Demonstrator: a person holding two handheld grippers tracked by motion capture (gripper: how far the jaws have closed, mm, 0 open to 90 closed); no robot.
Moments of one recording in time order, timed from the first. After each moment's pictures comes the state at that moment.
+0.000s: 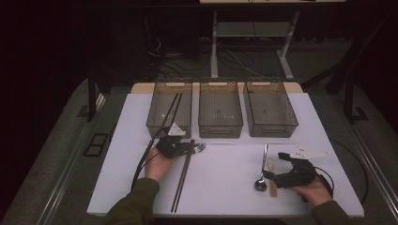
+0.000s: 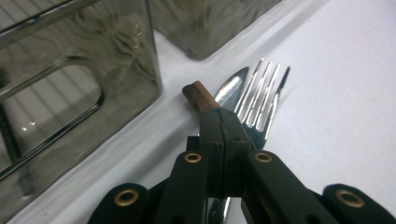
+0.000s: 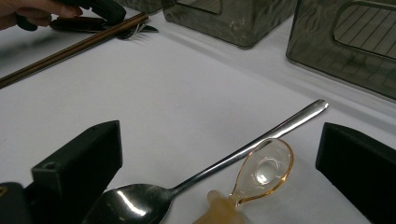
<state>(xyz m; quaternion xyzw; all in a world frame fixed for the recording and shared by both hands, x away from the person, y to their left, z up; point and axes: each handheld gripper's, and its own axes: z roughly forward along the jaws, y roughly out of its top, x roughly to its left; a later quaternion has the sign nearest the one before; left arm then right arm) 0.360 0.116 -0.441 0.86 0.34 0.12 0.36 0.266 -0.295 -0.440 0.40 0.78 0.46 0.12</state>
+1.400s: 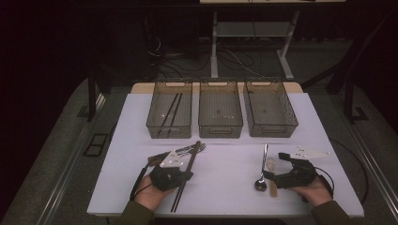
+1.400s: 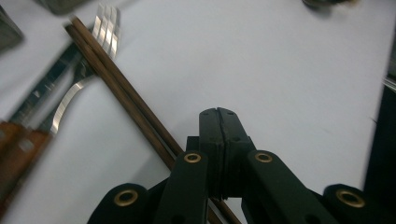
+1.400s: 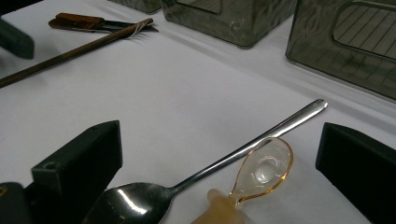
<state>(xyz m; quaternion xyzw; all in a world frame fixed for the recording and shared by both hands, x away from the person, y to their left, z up) 0.257 0.123 -0.427 0.88 0.27 0.05 0.38 0.265 -0.295 -0.440 0.40 0.79 0.46 0.12</state>
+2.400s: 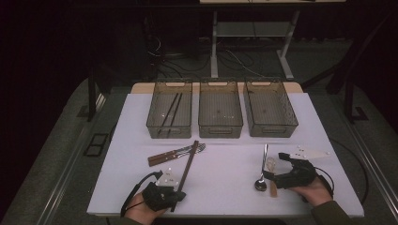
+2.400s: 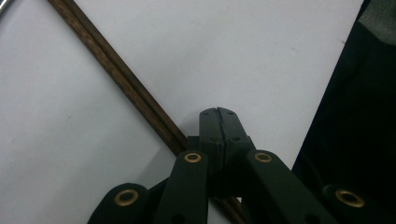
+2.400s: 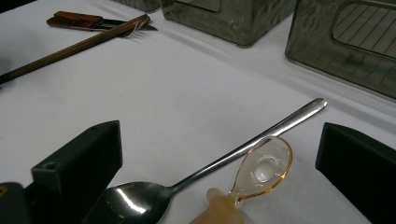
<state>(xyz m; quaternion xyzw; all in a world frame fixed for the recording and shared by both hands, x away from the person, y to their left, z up) 0.221 0.138 -0.438 0.90 0.27 0.03 0.33 0.265 -0.294 -0.440 0.40 0.79 0.46 0.12</state>
